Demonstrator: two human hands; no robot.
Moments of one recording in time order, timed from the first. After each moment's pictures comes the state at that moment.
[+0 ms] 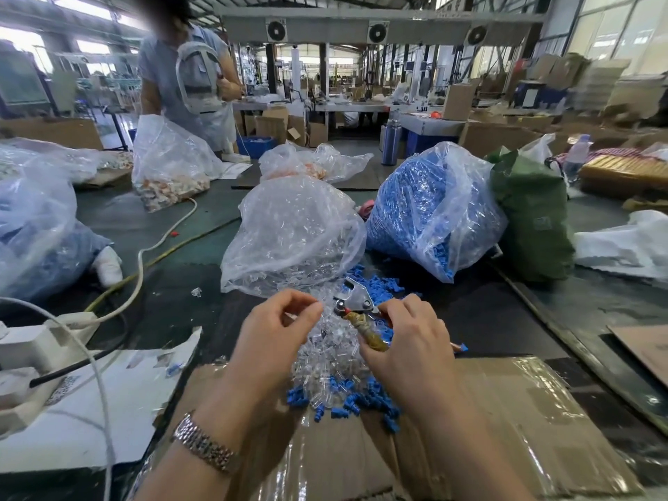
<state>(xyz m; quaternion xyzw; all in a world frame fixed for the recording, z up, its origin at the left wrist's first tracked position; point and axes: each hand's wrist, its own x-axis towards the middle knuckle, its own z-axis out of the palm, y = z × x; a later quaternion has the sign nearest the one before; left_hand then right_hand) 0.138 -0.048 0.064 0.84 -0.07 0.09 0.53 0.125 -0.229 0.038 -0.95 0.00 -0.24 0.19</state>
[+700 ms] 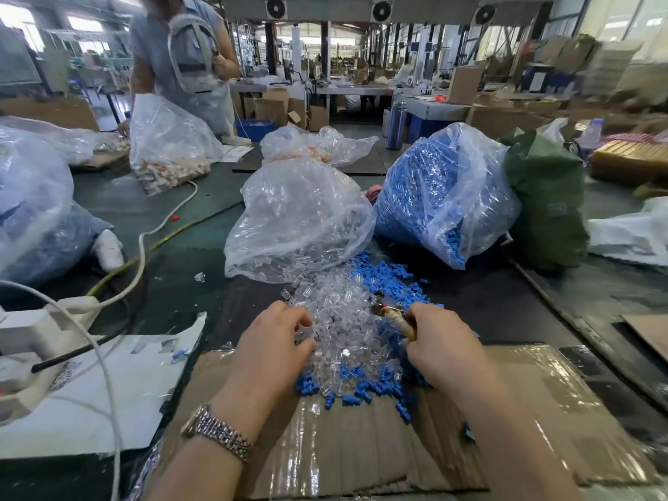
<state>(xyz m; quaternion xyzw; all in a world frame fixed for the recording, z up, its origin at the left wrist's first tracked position) 0.156 -0.027 0.017 0.96 -0.09 0.09 0.25 0.139 -0.254 0.039 -0.99 0.06 -0.03 0.15</state>
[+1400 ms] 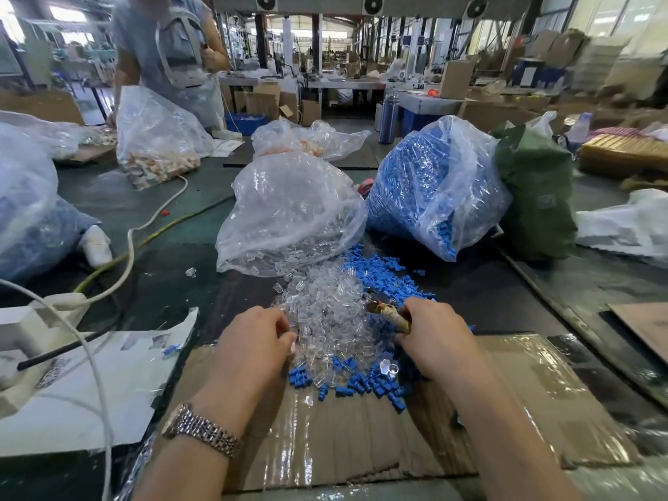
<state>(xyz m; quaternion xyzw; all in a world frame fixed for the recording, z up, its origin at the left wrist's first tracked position) 0.155 -0.016 0.021 0.98 -0.04 0.08 0.19 0.142 -0.256 0.033 -0.99 0.08 -0.04 0.14</state>
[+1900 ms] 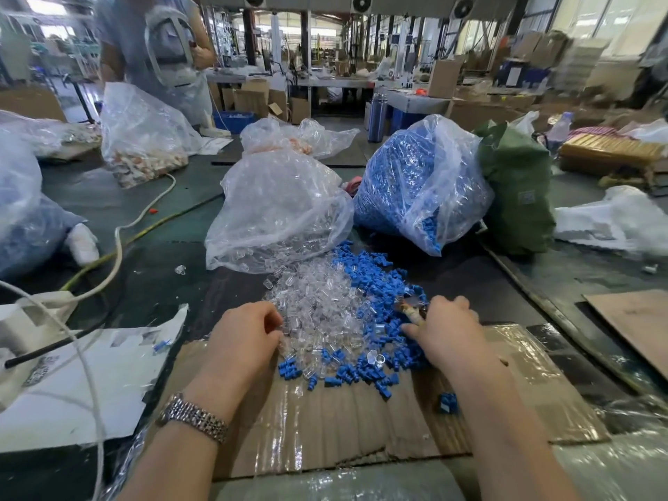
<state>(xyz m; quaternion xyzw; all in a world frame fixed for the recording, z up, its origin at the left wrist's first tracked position) 0.153 -0.016 0.021 0.97 -0.03 0.06 0.24 0.131 -0.276 0.040 -0.96 0.23 0.03 0.13</state>
